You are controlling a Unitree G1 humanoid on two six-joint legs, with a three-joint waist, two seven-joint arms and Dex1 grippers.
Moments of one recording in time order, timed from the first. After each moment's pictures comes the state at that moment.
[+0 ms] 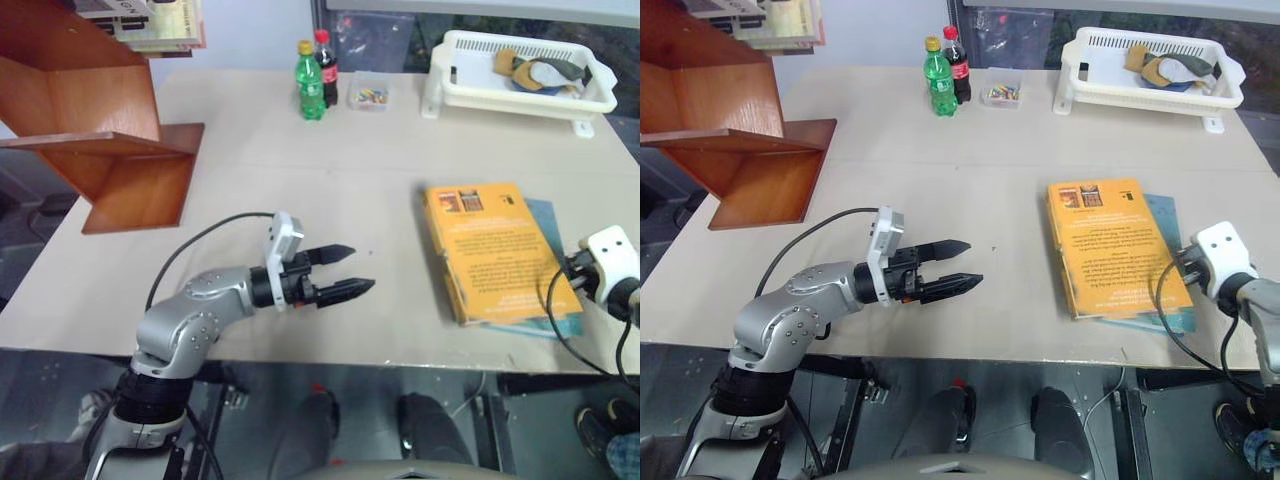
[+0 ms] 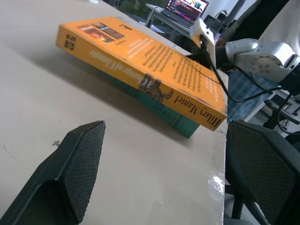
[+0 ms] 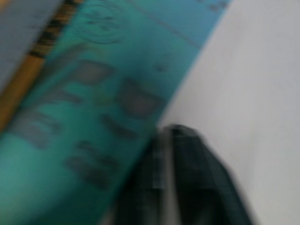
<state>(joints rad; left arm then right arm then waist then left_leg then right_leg) -0.29 0.54 -0.03 -0.34 -0.75 0.75 -0.86 -0.13 -0.78 -0.24 0.07 0.17 0.45 0.63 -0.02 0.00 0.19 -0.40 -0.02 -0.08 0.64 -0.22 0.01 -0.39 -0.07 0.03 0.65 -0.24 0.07</state>
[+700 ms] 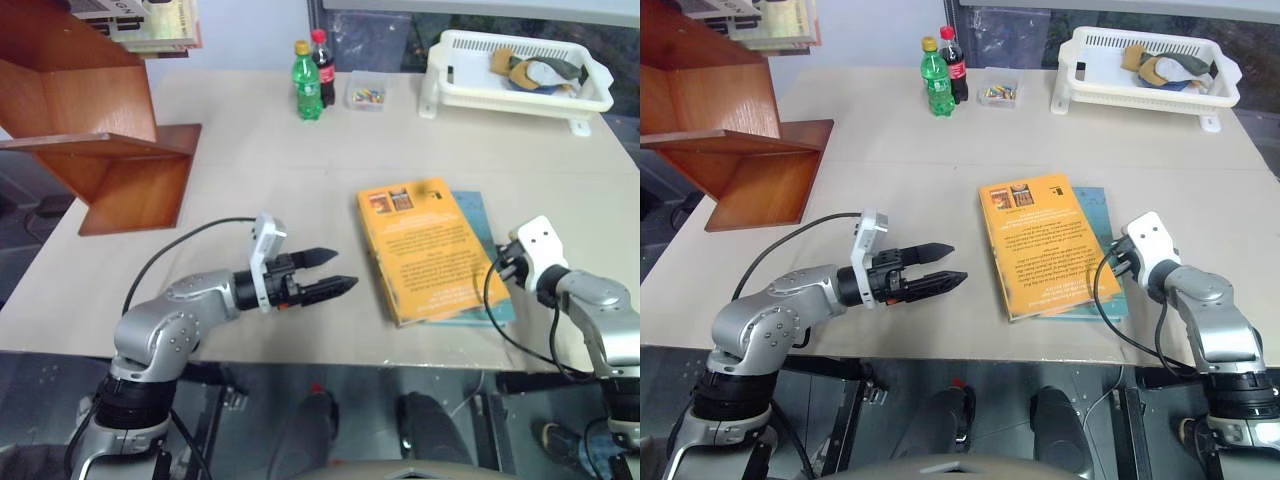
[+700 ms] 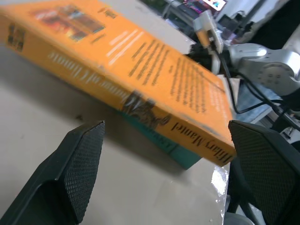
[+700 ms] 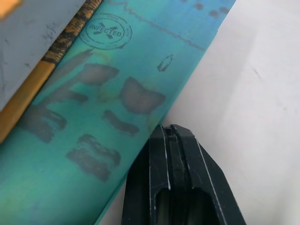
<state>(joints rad) -0.27 0.57 0.04 -0.31 -0.82 0.89 -0.79 -0.19 -0.62 -0.10 -0.11 0.16 0.53 0.57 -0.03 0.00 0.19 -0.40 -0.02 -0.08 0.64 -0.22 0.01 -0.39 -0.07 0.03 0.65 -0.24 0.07</state>
